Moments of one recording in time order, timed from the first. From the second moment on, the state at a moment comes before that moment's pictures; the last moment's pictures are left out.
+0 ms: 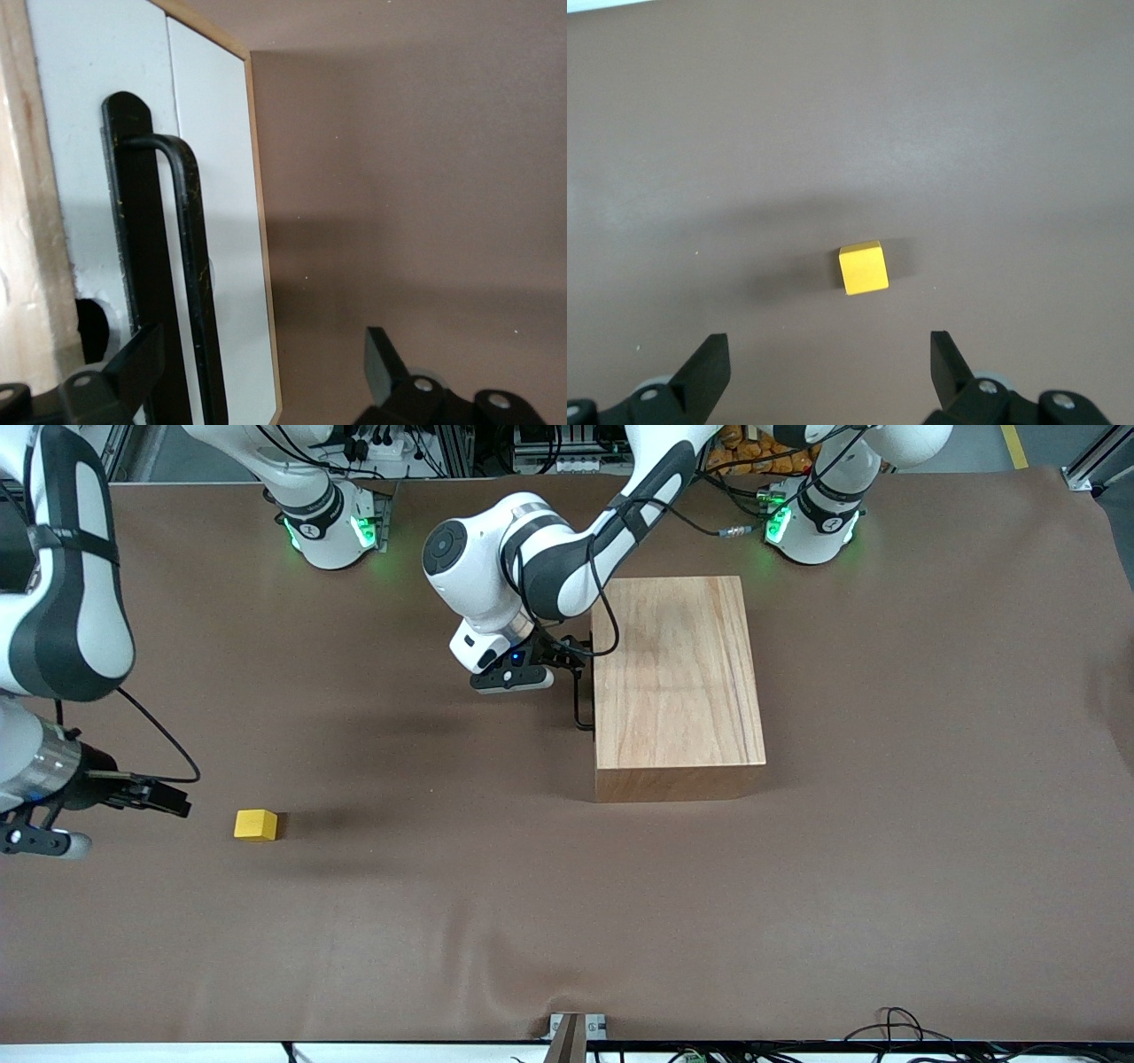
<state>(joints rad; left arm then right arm) -1.10 0.82 0.14 -1.08 0.09 1.64 -0.95 -0.04 0.37 -0.03 -1.52 0.01 1.93 0.07</state>
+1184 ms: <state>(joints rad) -1.10 0.86 0.14 -1.08 0.09 1.66 -0.97 -0.04 0.39 -0.03 -1.51 0.01 1.97 0.09</state>
